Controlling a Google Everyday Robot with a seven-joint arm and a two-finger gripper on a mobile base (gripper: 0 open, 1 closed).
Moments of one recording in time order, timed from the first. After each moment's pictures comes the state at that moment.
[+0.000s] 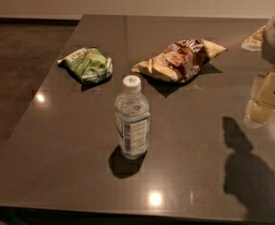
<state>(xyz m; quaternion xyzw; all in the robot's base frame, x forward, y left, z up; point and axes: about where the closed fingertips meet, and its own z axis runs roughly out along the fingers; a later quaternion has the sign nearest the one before) 0.438 -0.217 0.977 -0.60 0.78 -0.04 0.16</state>
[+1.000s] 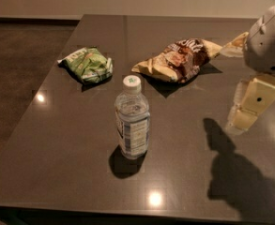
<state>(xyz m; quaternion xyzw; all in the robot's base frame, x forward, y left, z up) 0.431 -0.178 0.969 -0.63 0.75 0.02 0.19</state>
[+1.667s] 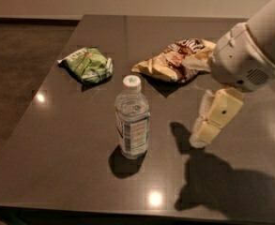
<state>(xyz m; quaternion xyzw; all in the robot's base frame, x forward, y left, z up) 0.415 -0.105 0.957 -0.66 0.70 0.13 0.25</state>
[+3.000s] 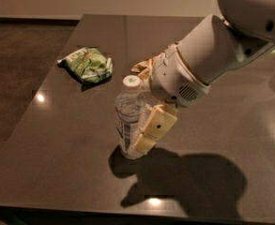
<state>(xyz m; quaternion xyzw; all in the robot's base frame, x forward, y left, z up) 0.399 0.003 0.928 -0.68 0.65 0.24 0.25</state>
